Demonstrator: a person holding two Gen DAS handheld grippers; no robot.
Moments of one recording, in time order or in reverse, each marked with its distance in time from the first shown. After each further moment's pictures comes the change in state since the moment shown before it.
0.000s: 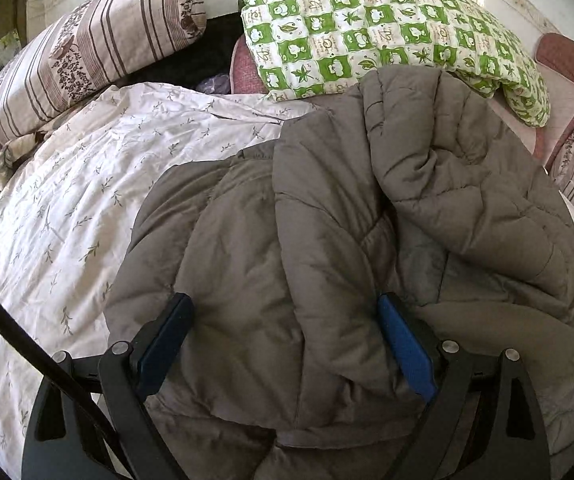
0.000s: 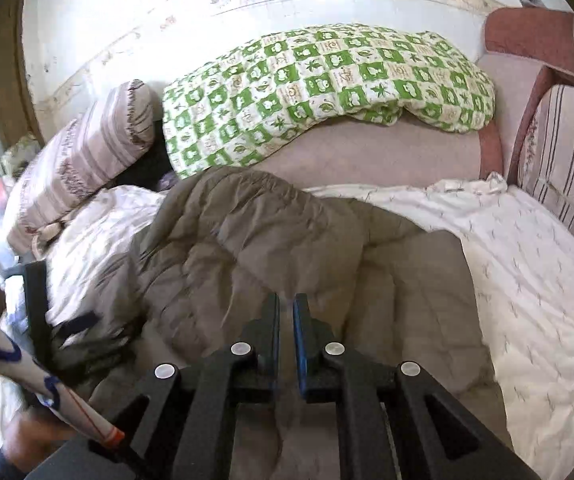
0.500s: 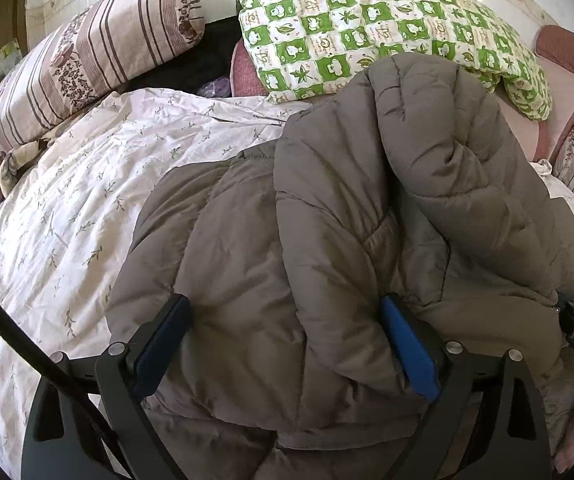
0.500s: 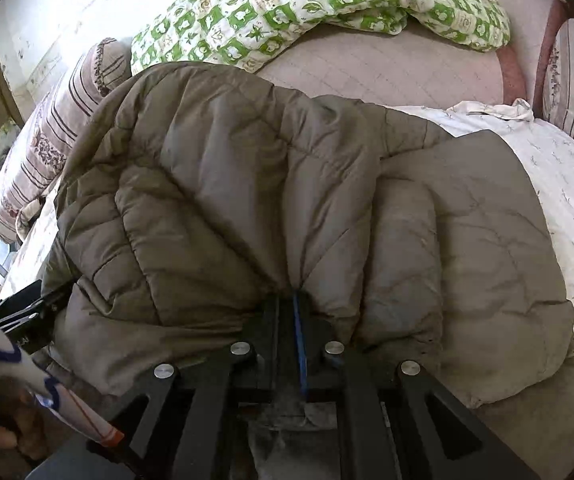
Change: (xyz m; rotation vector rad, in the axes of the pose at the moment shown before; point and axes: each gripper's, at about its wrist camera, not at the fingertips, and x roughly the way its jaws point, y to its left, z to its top) left arm 0.000 -0.003 -0.002 0.020 -0.008 0.025; right arm 0.084 -0.024 -0.047 0.067 0.160 0.047
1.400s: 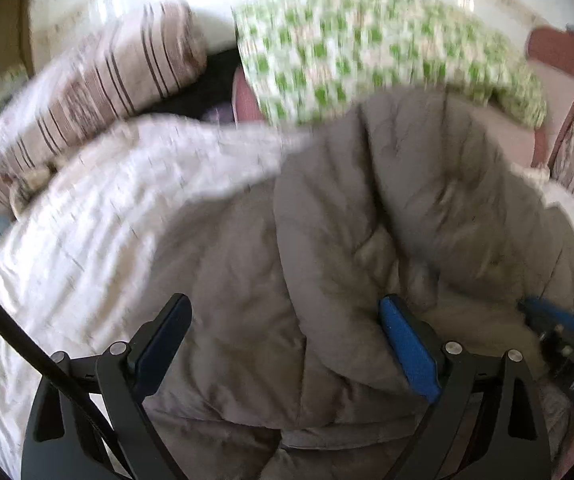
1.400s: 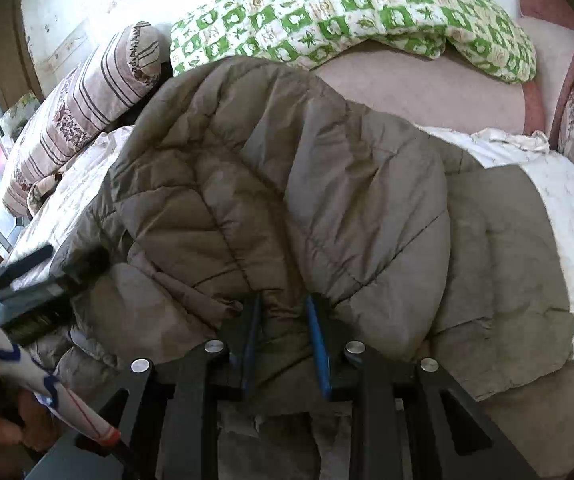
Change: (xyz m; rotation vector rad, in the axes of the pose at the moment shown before) left arm -0.033 -0.005 0.007 0.035 -0.139 0.032; right arm -0.007 0.044 -0.013 -0.104 -0.016 0.006
